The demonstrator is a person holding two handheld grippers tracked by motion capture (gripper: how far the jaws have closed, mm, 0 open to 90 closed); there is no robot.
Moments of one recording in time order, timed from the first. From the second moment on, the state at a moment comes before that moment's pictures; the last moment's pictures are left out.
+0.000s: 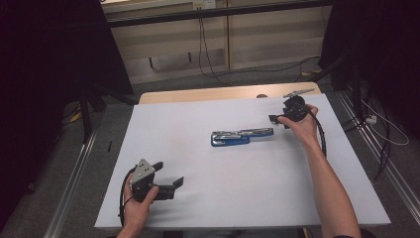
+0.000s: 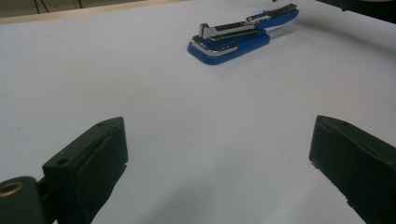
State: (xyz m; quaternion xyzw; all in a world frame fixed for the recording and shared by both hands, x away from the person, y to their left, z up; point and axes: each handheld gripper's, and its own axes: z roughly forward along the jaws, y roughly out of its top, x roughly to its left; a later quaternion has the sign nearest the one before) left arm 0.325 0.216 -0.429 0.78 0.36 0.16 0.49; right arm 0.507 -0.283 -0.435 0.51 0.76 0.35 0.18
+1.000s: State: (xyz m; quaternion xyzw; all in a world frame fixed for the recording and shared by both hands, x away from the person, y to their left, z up) left arm 0.326 0.215 -0.429 0.78 0.35 0.16 0.49; right arm 0.525 -0.276 -0.439 0.49 0.82 0.28 0.11
